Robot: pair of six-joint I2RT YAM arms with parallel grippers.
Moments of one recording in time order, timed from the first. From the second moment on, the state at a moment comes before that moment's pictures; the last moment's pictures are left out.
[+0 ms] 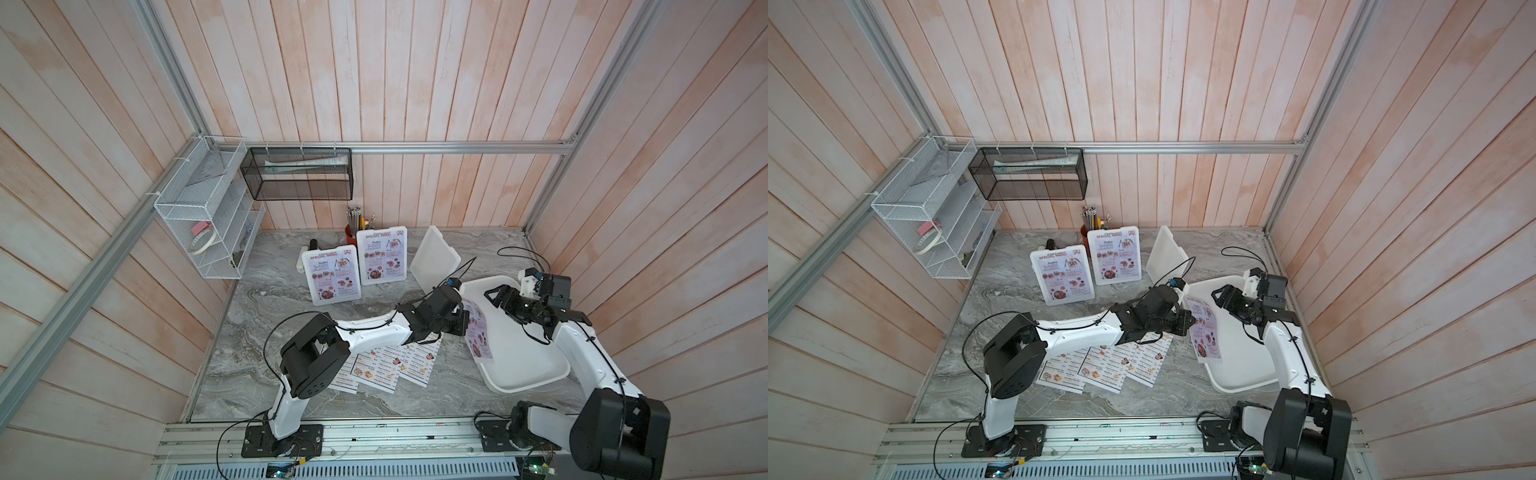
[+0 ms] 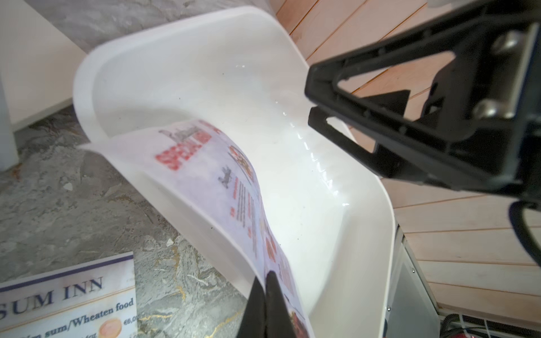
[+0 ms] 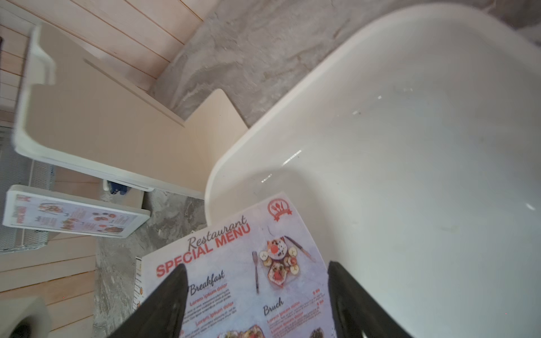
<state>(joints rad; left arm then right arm) -1.03 1.97 1.45 -0.07 0.15 -0.66 -0.17 1.17 0.78 -0.40 -0.54 0.43</state>
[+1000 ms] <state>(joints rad) -0.81 1.32 1.45 -0.63 0.18 0.01 0.23 1.33 0.87 0.21 -1.16 0.33</state>
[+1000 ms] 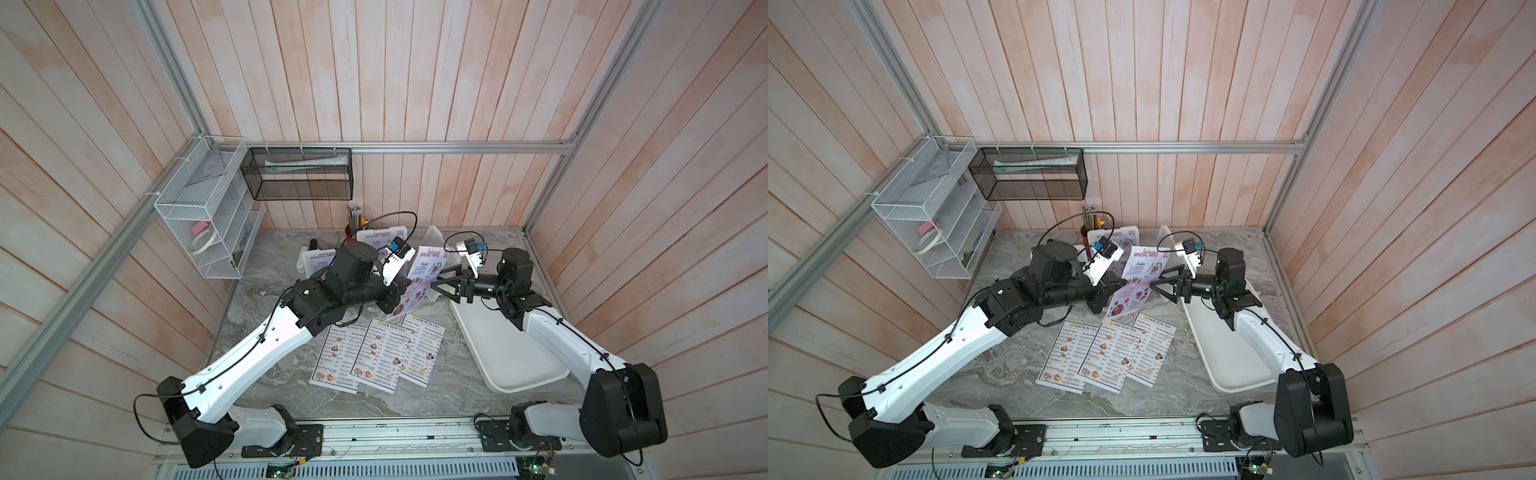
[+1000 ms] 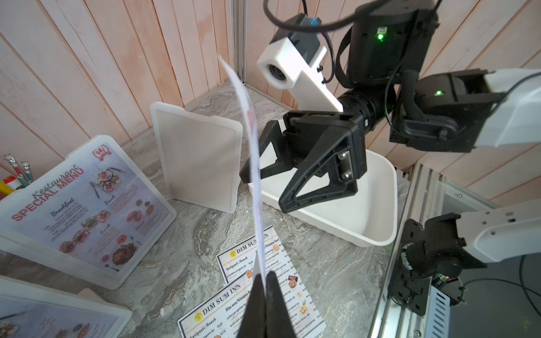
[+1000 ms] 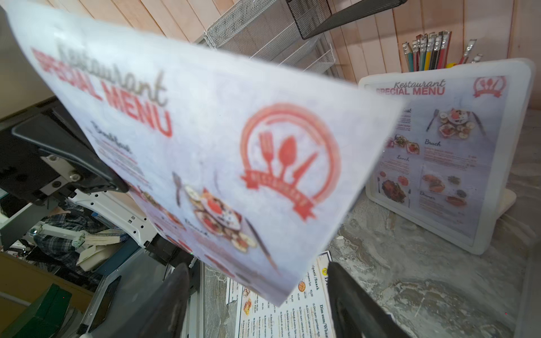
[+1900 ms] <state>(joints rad) -0.74 1.27 1.38 -0.59 0.25 -0.01 0.26 1.31 0.85 0.51 -1.31 0.52</state>
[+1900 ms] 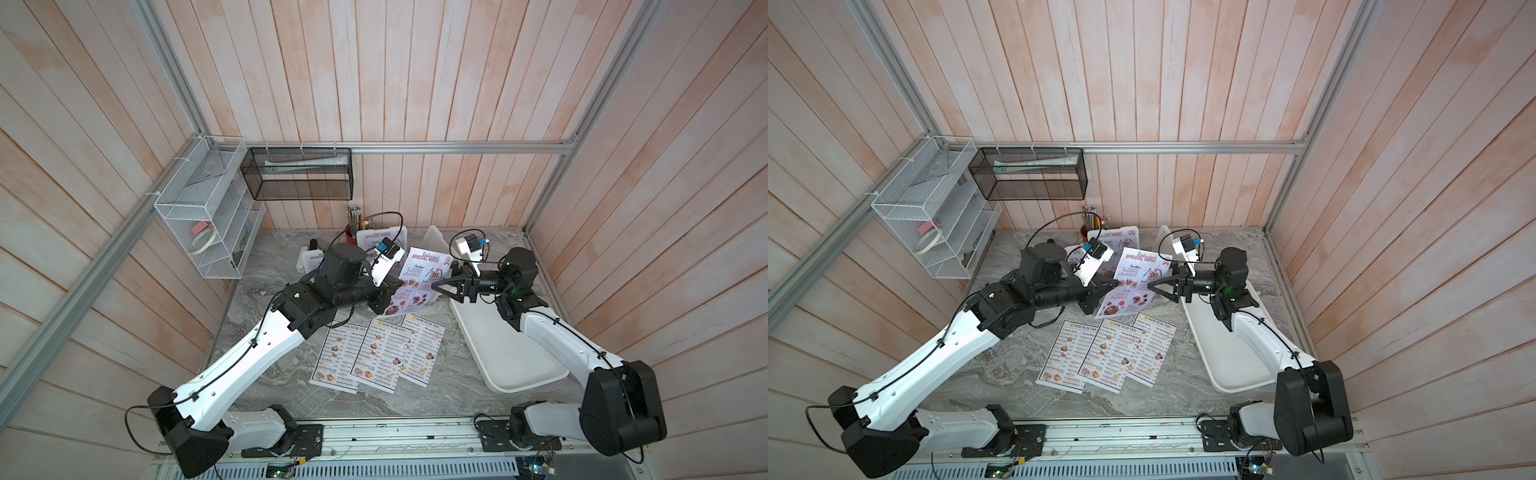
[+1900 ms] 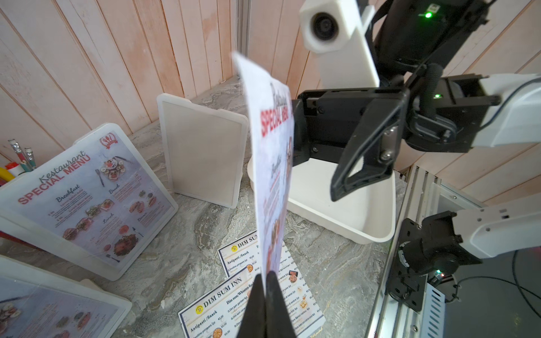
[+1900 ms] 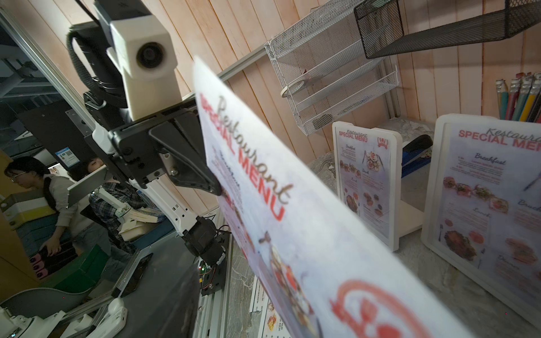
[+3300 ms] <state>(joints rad) -0.67 1.19 1.24 -0.39 0.52 -0.13 0.30 1.27 0.84 0.50 -1.22 0.61</state>
